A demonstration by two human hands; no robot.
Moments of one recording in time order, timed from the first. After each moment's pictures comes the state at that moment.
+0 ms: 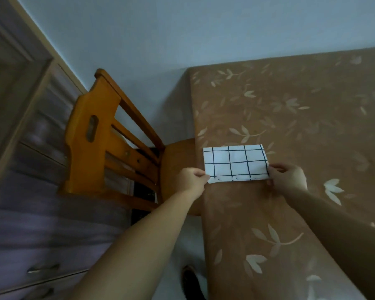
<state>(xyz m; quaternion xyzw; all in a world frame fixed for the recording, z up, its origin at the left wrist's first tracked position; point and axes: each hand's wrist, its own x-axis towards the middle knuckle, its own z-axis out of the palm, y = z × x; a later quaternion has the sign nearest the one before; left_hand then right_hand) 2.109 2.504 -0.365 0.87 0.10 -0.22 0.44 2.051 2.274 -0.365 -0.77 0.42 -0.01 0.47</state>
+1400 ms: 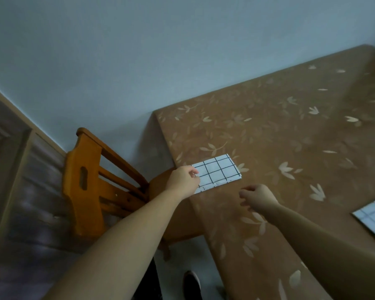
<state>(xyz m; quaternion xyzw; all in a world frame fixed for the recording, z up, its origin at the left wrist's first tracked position) 2.117 2.510 -0.284 0.91 -0.19 -0.21 0.30 1.969 2.345 -0.309 -0.74 0.43 0.04 0.52</state>
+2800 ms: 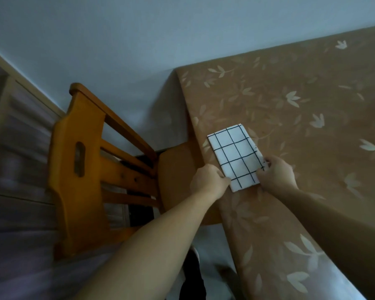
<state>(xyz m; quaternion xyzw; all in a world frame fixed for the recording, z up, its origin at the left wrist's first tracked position) 2.172 2.496 -0.367 0.91 -0.09 -0.28 0.29 2.104 2.343 -0.352 -0.86 0.39 0.03 0.34</state>
